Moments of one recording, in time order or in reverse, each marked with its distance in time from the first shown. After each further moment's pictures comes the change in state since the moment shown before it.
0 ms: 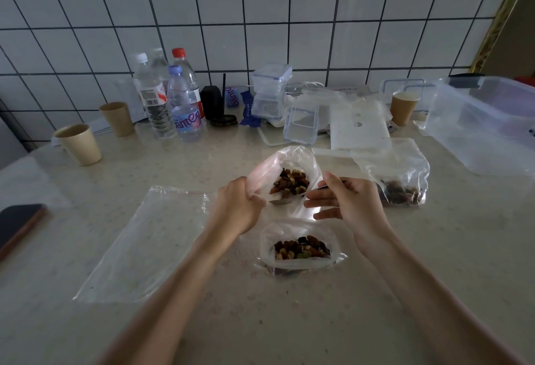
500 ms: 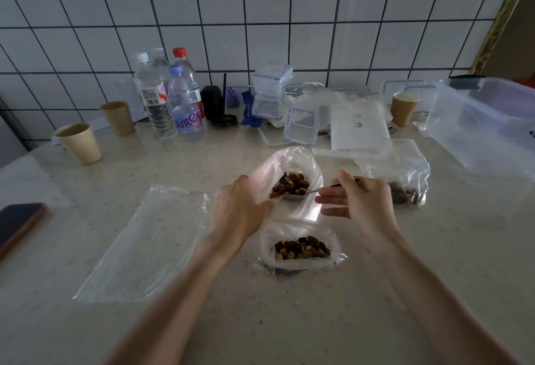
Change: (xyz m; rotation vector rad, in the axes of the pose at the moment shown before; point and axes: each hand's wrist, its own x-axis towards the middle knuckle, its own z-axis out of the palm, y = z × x) left_hand -0.005 0.004 0.007 0.109 0.103 0.007; right_hand -0.001 -0.002 -0.006 0.009 0.136 0.004
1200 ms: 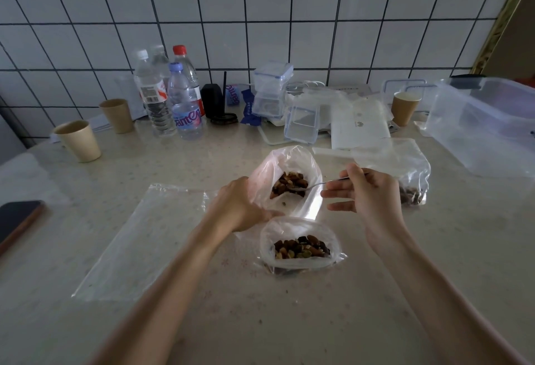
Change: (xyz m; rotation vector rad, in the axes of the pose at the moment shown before) left_hand 0.013 -0.006 -0.012 0.007 -0.295 -0.010; right_hand 0.005 -0.005 -0.006 0.028 0.009 -0.061
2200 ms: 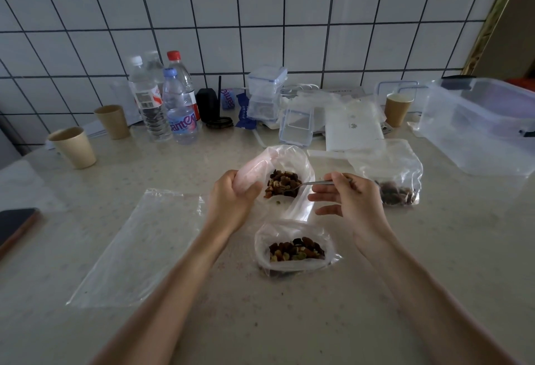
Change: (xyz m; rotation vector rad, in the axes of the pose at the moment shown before) left_hand -0.011 0.009 0.006 -0.522 0.301 0.023; right_hand -0.001 0.008 0.005 0.006 -0.050 0.032
